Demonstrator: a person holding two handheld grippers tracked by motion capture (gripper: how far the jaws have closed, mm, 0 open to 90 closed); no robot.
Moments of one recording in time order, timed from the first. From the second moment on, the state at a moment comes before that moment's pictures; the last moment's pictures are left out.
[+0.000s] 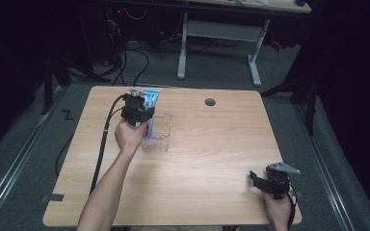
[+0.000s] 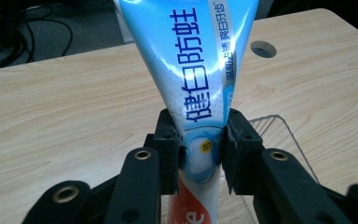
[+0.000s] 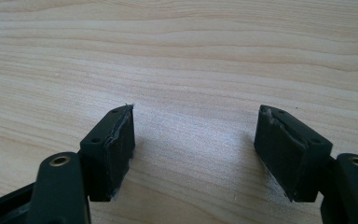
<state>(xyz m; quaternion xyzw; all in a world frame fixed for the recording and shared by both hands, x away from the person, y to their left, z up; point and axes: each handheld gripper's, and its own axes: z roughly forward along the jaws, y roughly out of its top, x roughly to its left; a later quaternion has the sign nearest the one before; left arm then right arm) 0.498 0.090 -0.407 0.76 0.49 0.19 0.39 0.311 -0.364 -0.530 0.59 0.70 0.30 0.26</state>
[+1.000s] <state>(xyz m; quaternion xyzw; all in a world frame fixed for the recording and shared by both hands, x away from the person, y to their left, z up) 0.491 0.094 -0.416 0.76 0.49 0.18 0.38 0.311 -0.364 -0.530 0.59 0.70 0.30 0.26</state>
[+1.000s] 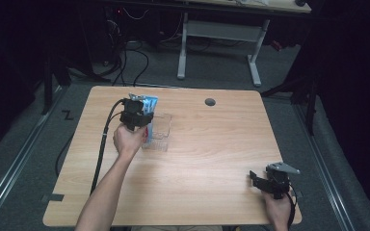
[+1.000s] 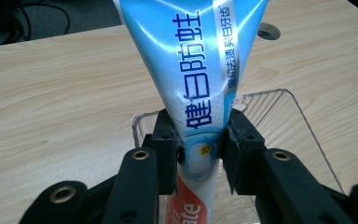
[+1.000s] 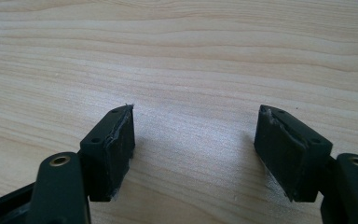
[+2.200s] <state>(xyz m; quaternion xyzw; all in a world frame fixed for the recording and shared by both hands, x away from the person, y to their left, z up) 0.477 0.100 -0.408 0.76 0.47 0.20 0.40 0.311 -0.363 -0.530 0.59 0.71 0.30 0.26</state>
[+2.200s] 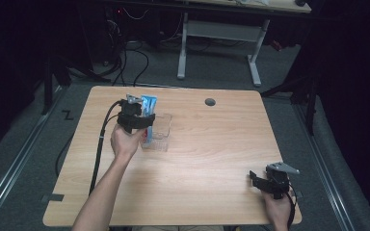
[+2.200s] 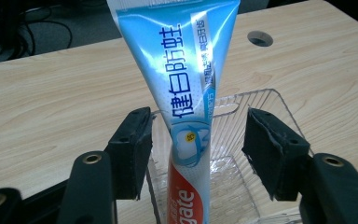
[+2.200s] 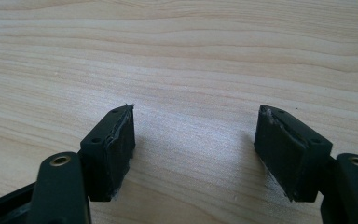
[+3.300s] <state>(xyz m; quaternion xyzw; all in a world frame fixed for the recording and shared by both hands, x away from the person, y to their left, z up) 0.453 0.140 -0.384 0.72 0.48 0.22 0.44 0.311 -0.363 -0.530 0.59 0.71 0.30 0.26</state>
